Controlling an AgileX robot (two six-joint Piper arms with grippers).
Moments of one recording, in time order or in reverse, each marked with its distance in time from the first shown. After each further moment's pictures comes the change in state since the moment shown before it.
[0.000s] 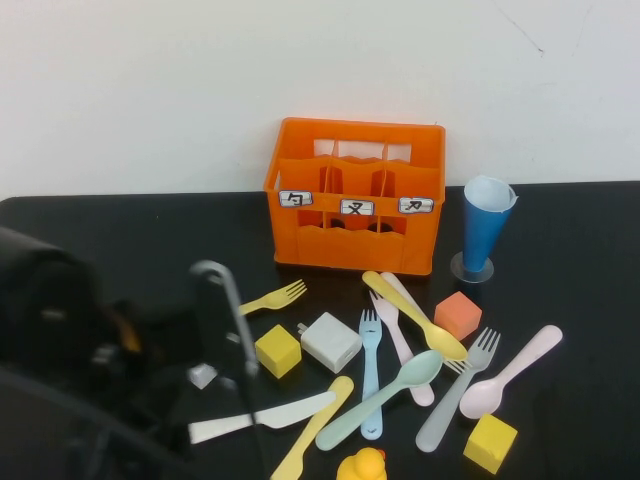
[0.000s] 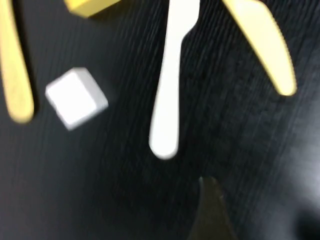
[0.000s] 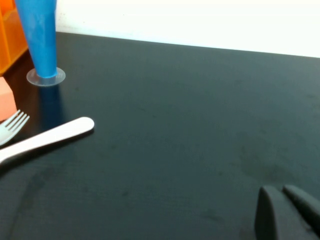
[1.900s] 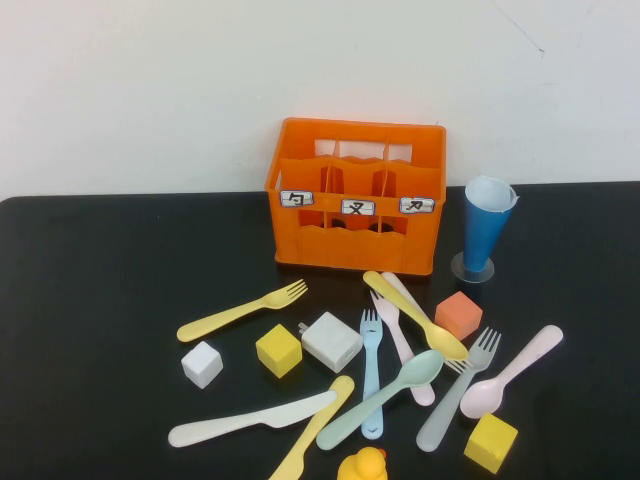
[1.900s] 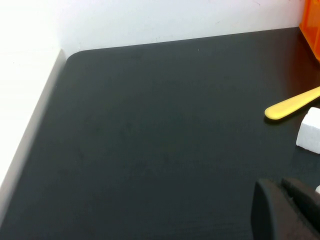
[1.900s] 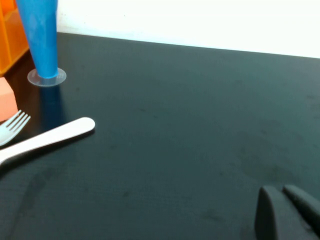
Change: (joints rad) right arm 0.000 0.000 0.000 0.000 -0.002 0.000; left arm 0.491 -1.319 0.913 0.019 -0.587 -0.675
